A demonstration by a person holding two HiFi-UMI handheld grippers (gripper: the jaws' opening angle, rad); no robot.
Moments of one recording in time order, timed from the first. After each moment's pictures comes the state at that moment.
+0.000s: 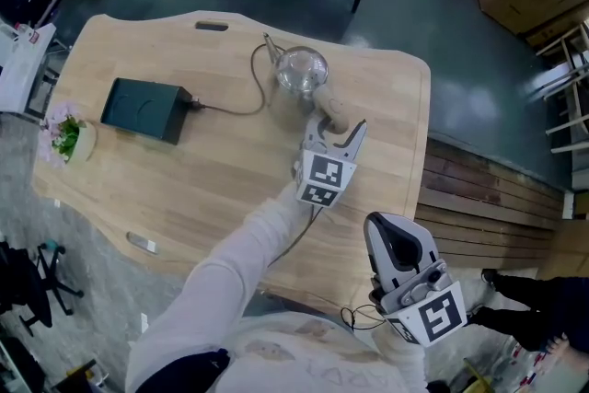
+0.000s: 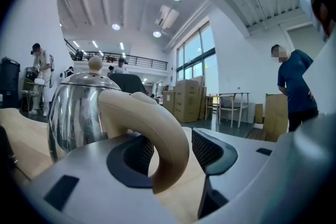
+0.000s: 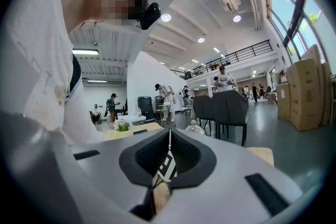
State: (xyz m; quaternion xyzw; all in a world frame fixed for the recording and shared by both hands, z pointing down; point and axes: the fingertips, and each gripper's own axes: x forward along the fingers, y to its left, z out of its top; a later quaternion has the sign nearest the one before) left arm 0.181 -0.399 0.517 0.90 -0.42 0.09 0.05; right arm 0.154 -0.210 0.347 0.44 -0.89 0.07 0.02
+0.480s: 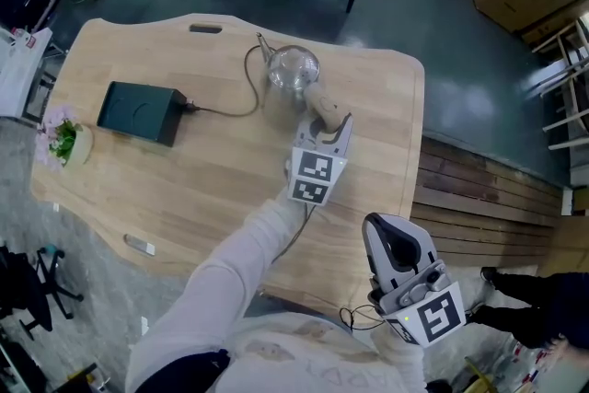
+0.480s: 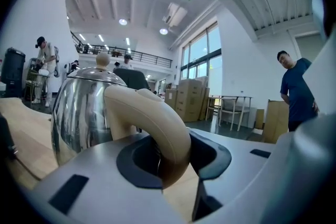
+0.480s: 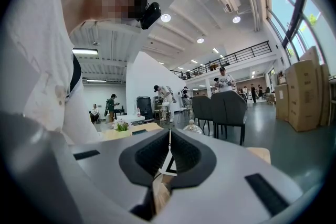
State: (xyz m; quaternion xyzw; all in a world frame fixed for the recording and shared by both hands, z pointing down) left arm 0.176 -0.401 0.512 0.90 -0.42 0.08 0.09; right arm 0.163 -0.206 0.346 0.45 -0.89 0.07 0.02
